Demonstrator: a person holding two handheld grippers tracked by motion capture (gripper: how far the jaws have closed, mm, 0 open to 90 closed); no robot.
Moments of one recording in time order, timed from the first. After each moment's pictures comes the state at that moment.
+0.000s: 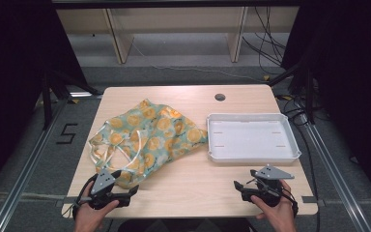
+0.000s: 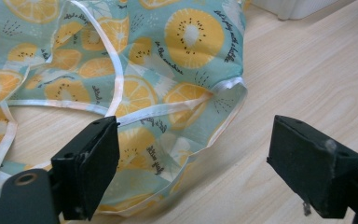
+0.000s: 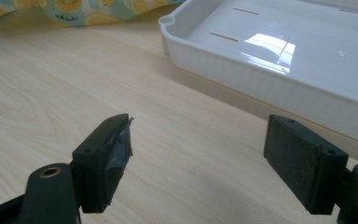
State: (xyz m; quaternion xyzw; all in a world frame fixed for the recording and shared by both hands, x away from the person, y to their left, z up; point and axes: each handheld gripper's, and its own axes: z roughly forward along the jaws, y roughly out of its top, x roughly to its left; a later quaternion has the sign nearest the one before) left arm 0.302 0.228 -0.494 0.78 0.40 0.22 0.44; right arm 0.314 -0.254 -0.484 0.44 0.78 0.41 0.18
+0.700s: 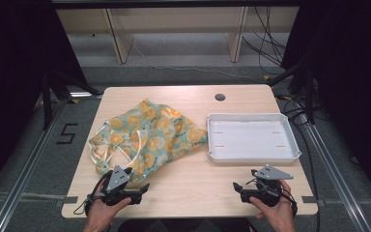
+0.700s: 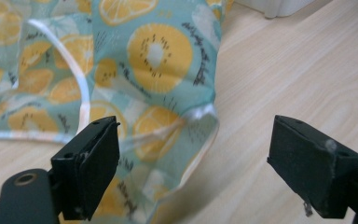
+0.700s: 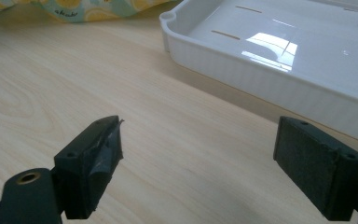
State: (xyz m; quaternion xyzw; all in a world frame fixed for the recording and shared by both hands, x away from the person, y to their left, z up) left arm 0.314 0.194 -0.494 0.79 0.37 0.22 0.43; right arm 0.313 -0.254 -0.486 0.44 0.78 0.41 0.18
